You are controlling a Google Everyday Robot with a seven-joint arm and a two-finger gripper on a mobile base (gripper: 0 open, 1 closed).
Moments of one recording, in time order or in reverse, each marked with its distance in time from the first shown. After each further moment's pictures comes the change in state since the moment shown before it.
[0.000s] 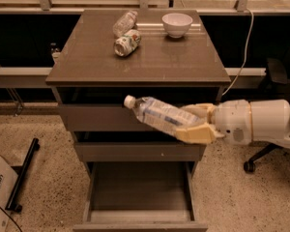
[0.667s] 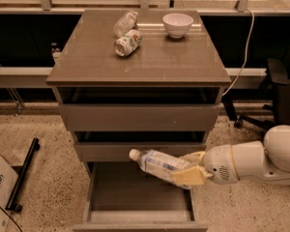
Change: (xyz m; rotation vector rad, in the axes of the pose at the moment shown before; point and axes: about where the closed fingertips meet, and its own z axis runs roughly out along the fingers) arm 0.133 0.029 0.034 -0.057 0.196 0.318
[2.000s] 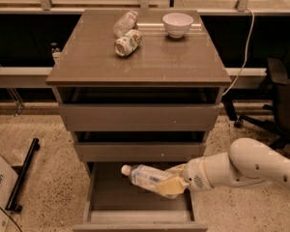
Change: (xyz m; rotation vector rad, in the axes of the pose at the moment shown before) arm 0.053 -0.032 0.076 0.006 0.096 0.067
